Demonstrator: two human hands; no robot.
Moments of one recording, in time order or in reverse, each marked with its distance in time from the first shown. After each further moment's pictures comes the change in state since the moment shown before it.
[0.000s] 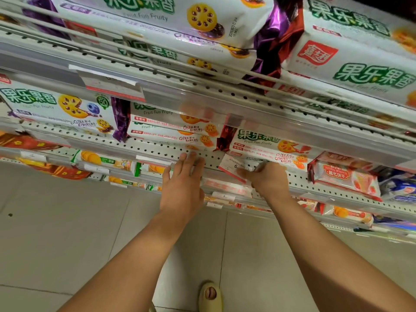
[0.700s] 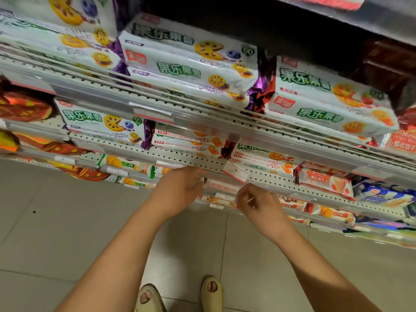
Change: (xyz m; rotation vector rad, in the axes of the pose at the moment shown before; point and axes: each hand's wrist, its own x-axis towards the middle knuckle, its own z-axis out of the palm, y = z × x) left_hand -0.045 -0.007 -0.153 -0.409 -0.201 0.065; right_hand -0.138 -0.015 -0.054 -0.017 -0.187 -0.498
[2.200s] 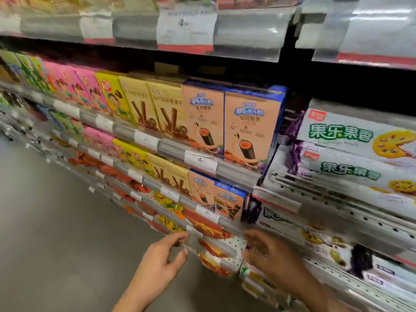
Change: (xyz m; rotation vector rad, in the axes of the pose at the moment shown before) left_hand -0.182 -0.217 -0.436 -0.069 0.454 -0.348; right_hand 0.144 -0.485 0.069 0.226 -0.367 -0.307
